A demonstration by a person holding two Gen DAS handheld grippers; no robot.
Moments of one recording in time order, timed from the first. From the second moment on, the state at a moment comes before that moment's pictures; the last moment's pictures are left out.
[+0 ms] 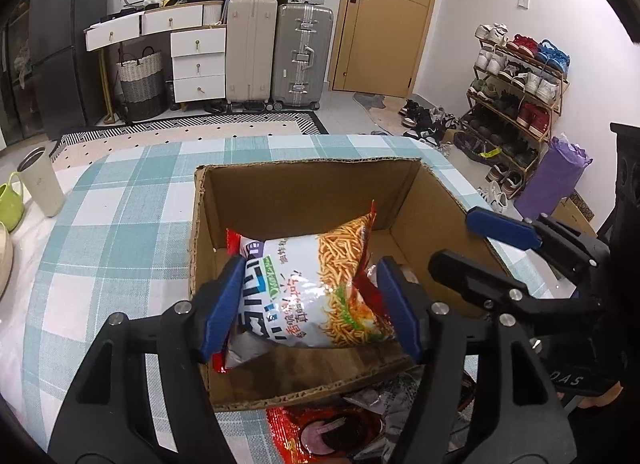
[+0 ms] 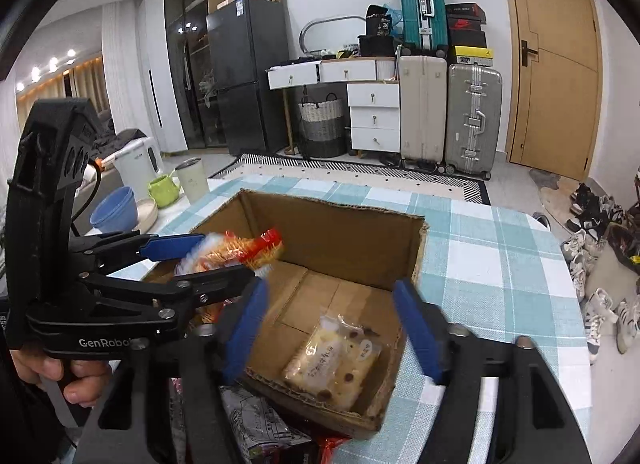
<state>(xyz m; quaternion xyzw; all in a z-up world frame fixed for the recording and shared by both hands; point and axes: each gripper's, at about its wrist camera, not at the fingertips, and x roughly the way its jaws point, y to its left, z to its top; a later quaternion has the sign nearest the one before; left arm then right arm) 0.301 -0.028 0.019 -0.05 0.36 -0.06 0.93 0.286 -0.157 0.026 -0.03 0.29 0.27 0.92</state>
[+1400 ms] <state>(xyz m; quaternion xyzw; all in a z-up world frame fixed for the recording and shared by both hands) 0.096 -0.014 0.031 -0.06 0.35 -0.02 0.93 0.161 -0.193 -0.005 -0.02 0.35 0.25 0.90</state>
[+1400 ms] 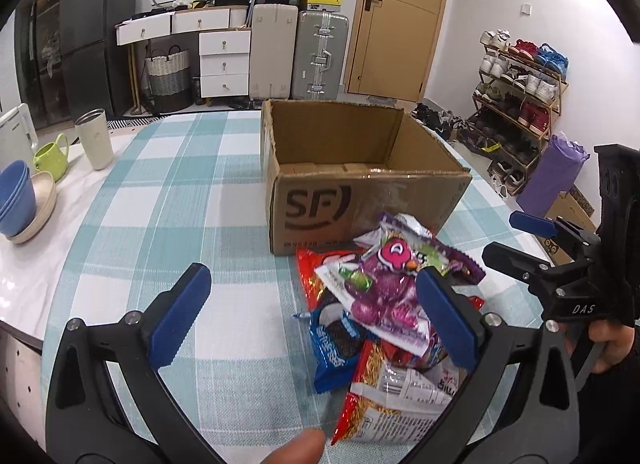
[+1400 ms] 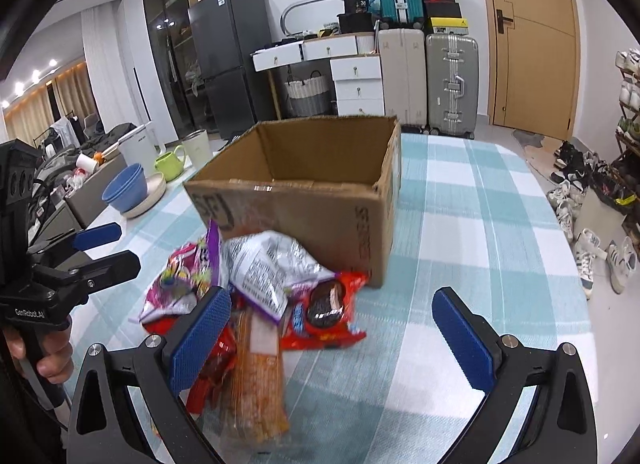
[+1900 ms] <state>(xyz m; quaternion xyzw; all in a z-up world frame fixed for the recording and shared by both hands) 0.075 -0.030 0.003 -0.04 0.37 -0.04 0.93 0.146 -0.188 -0.034 -0.02 0.37 0.25 0.89</state>
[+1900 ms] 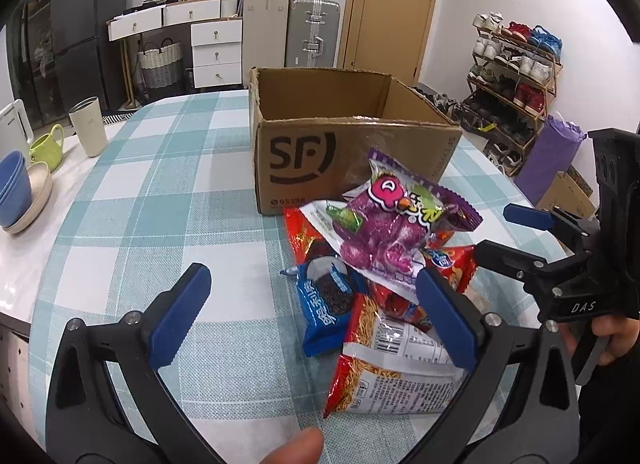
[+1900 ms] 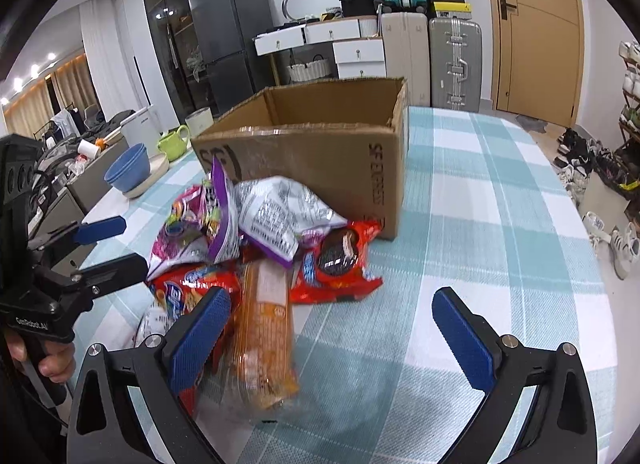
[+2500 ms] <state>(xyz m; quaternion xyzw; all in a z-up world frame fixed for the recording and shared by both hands) 0.071 -0.039 -0.017 -0.04 0.39 -0.06 0.92 0.138 -0.178 -0.054 -0.03 0.40 0.26 0.88</state>
